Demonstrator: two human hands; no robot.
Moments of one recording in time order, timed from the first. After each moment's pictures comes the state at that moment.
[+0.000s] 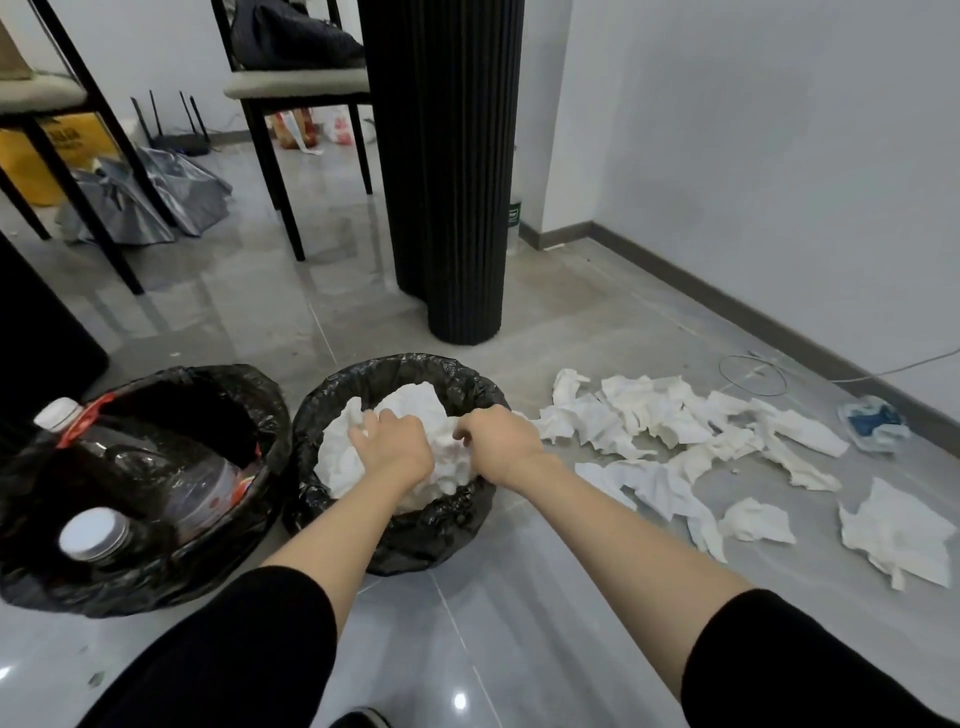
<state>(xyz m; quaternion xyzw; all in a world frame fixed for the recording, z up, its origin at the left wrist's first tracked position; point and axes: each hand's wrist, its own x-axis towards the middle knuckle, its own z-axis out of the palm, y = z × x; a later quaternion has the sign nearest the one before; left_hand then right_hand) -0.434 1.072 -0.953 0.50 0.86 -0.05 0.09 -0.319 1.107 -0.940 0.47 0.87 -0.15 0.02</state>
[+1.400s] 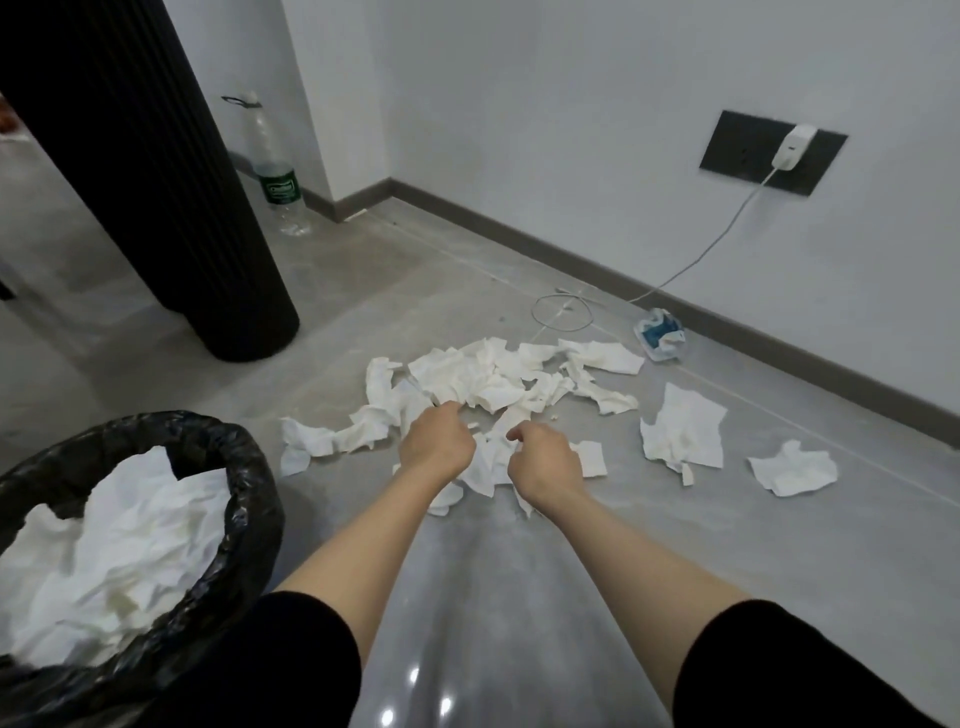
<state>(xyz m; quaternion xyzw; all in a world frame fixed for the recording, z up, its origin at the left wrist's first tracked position) -0.177 1.176 -0.977 0.66 0.69 0.10 0.27 -0.050 1.147 -0.998 0.76 0.59 -0.24 -0.10</state>
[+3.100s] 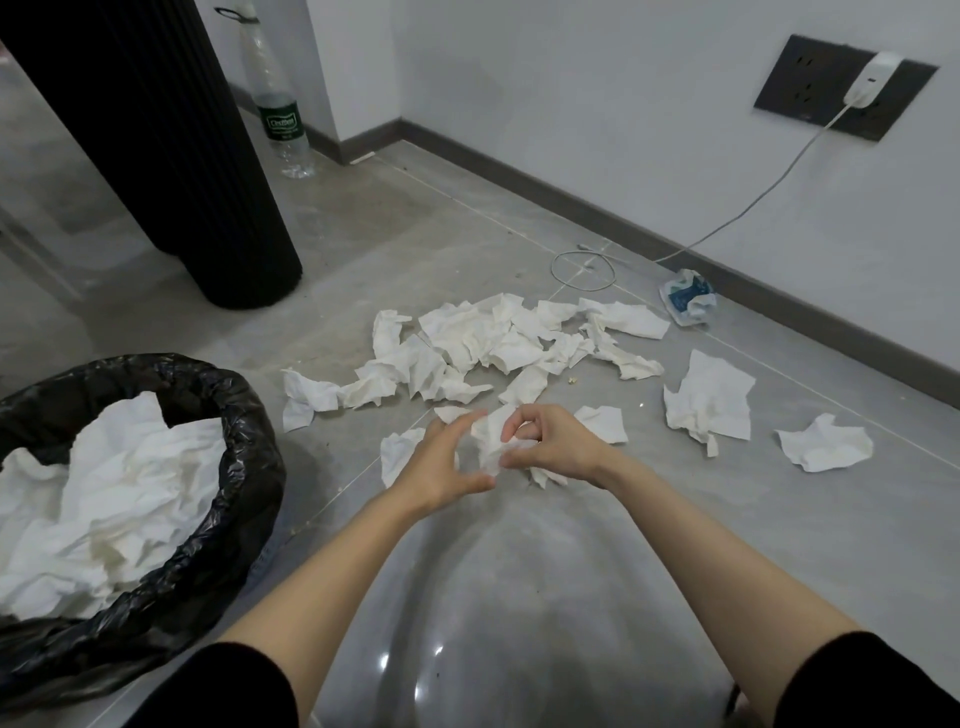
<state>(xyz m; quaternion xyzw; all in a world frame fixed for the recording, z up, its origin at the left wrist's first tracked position) -0.214 1.140 -1.049 0.67 0.57 0.17 0.44 -0.031 1.152 -1.026 0.57 0.61 -0.52 -0.18</state>
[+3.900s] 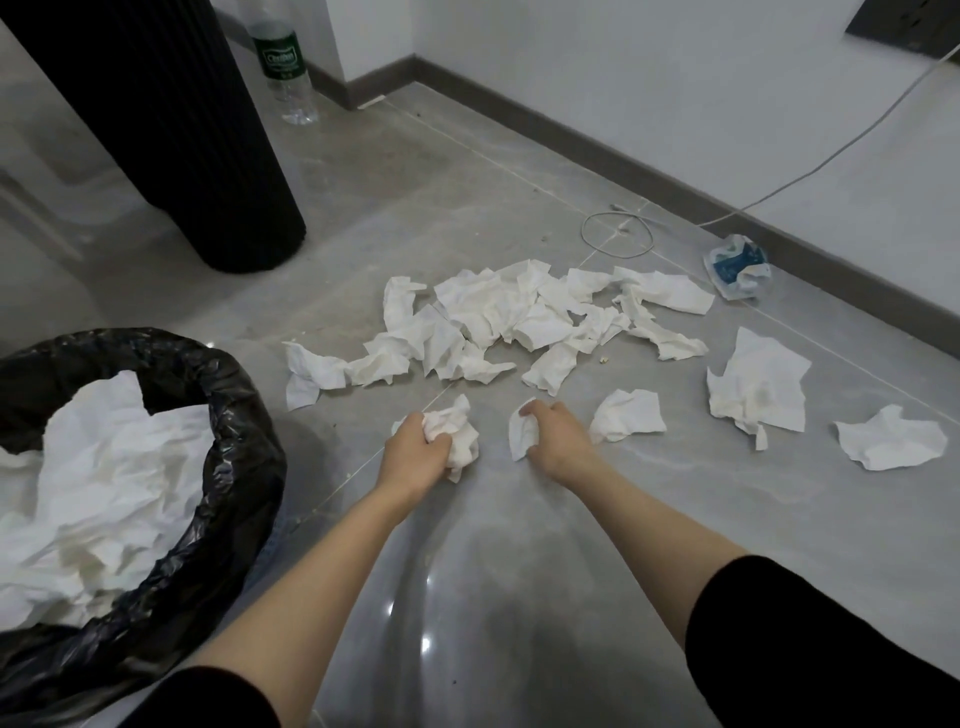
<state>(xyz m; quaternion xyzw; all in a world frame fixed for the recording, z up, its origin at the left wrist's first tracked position) -0.238 1.159 -1.083 0.48 0.71 0.23 0.46 -0.053 1.189 -1.130 0.70 0.65 -0.30 0.00</state>
